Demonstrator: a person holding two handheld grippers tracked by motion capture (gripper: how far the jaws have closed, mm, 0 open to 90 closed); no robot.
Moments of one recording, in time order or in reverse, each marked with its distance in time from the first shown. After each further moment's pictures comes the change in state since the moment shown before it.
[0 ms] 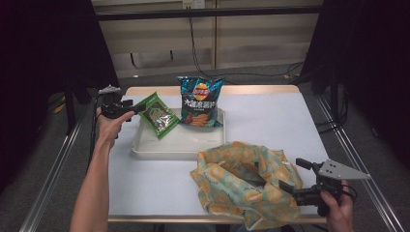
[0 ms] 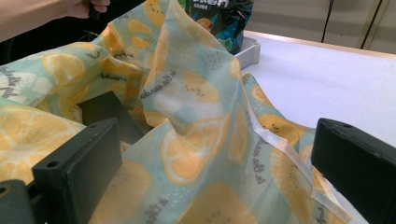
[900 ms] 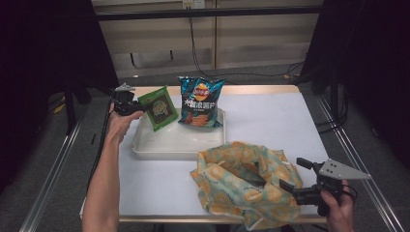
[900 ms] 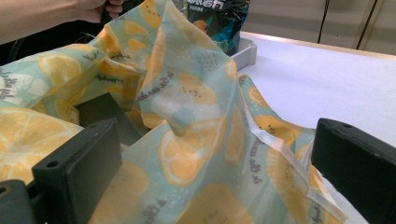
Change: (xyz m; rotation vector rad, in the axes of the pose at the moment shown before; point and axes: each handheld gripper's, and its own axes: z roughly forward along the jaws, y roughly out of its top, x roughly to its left) left arm 0.006 0.000 0.045 0.094 0.024 0.059; right arm 0.000 0.000 0.000 -0.004 -0.009 0.005
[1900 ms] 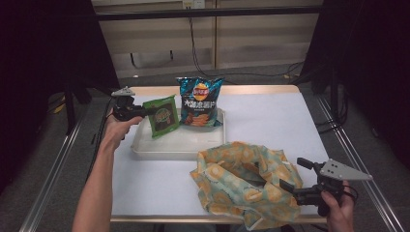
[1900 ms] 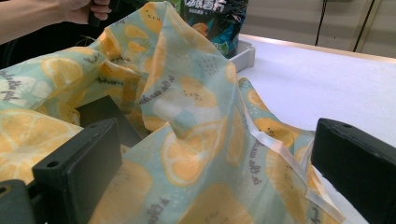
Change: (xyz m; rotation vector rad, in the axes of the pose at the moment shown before) left arm -0.023 -0.002 -0.022 -0.016 -0.162 0.070; right arm 0.001 0.001 -0.001 -0.010 -0.009 0.001
